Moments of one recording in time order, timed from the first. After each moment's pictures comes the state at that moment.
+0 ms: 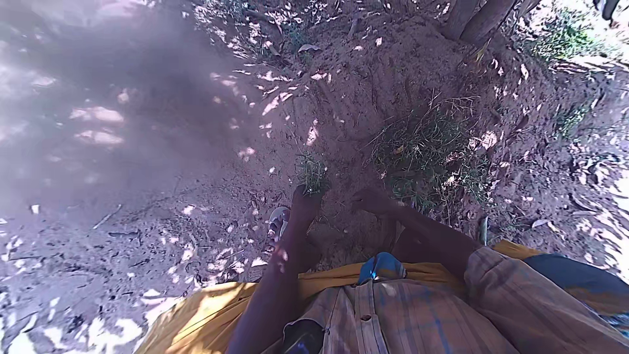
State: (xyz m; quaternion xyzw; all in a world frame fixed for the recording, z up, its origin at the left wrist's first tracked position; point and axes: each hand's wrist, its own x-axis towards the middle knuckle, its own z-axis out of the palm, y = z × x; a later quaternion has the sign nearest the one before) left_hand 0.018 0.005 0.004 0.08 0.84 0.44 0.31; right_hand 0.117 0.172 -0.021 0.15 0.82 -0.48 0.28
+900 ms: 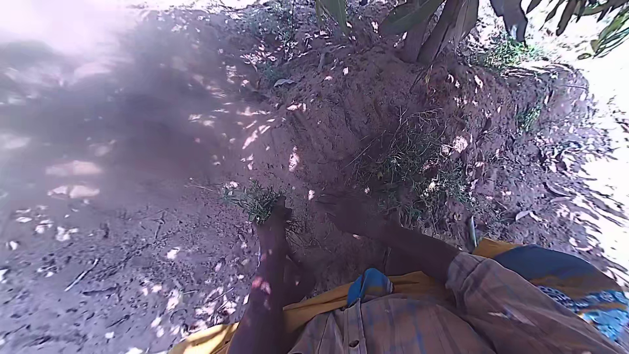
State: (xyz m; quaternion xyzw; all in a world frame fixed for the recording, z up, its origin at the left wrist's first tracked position) left_hand 0.007 0.004 -0.005 -0.04 0.76 0.63 0.17; right_hand 0.113 0.156 -0.020 -0.02 0.95 -0.30 -0.11
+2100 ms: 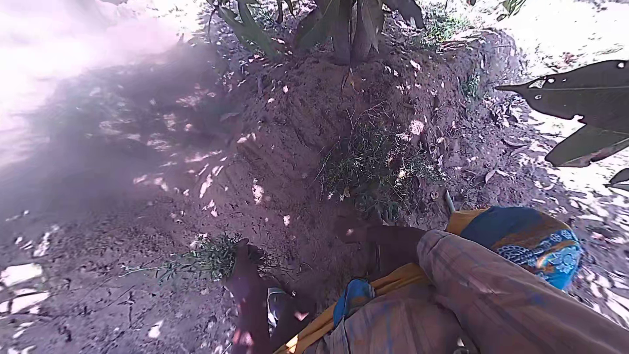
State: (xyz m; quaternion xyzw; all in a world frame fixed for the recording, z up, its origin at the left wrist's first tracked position) left_hand 0.010 0.006 -0.008 -0.01 0.73 0.67 0.13; right_hand 0.177 0.188 -0.103 0.10 0.96 -0.20 0.15
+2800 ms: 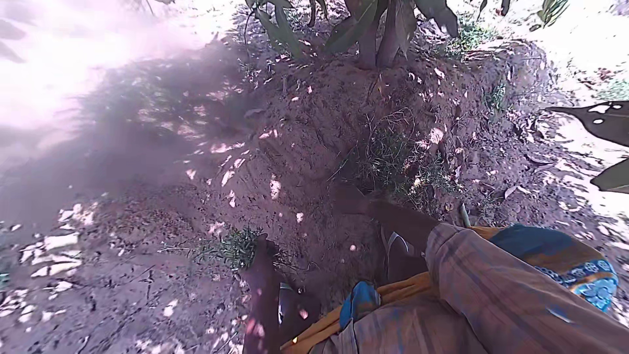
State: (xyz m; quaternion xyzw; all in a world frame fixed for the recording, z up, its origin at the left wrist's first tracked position) left_hand 0.007 0.004 -0.018 -0.02 0.74 0.66 0.13; right_hand 0.096 0.251 -0.052 0.11 0.95 -0.26 0.10
